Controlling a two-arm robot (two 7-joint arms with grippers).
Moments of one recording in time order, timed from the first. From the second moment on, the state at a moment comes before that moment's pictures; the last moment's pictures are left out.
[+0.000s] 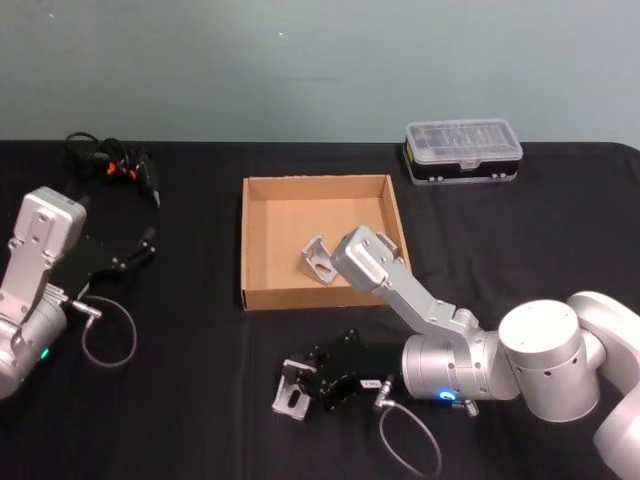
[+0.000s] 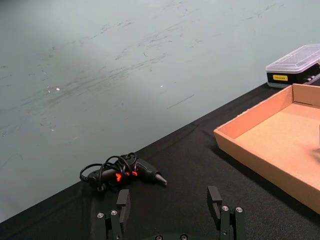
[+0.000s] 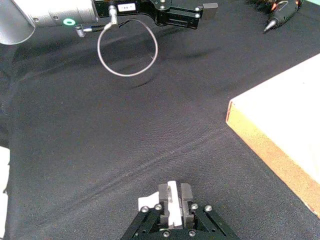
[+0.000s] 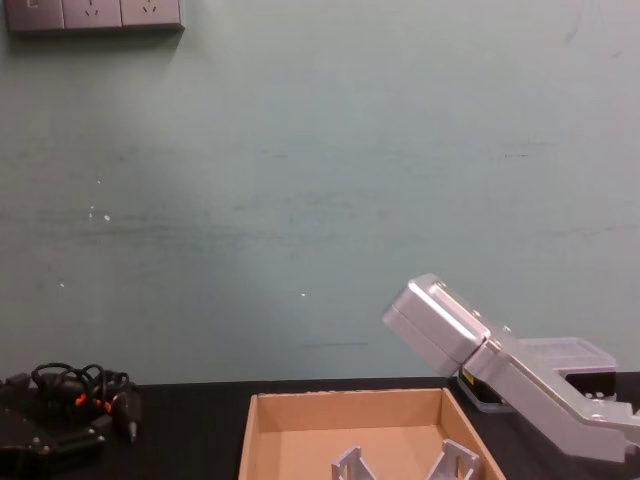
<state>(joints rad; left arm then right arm) -0.20 0.60 0.45 -1.41 -0.25 -0.12 0.03 0.41 0.47 -0.73 -1.51 0.34 0.45 0.59</state>
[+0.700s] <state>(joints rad) -0.20 0.60 0.45 -1.41 -0.25 -0.12 0.03 0.38 0.50 -0.64 -1.63 0.37 0.43 0.52</state>
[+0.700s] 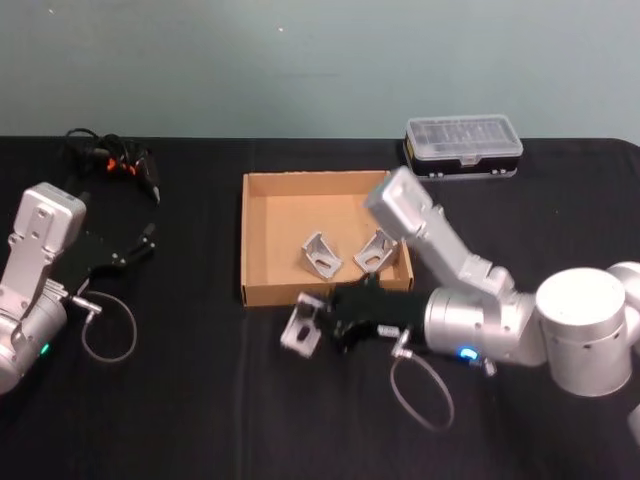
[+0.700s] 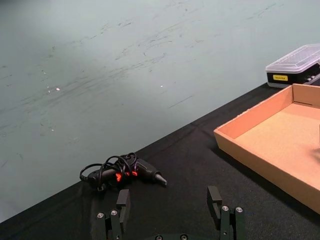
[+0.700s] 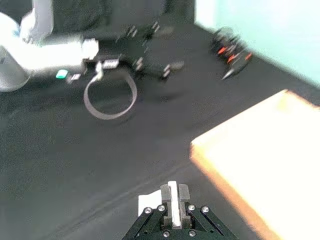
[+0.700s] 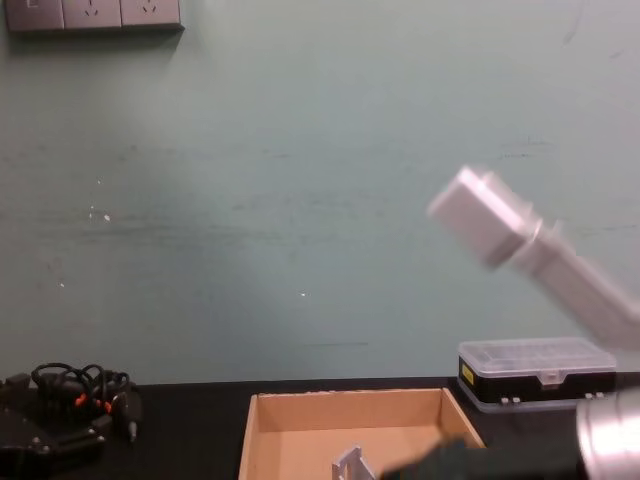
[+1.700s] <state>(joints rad) -0.20 0.60 0.45 -1.41 -0.25 -0.12 0.03 0.51 0.35 -0.52 -1.41 0.25 0.37 0.35</state>
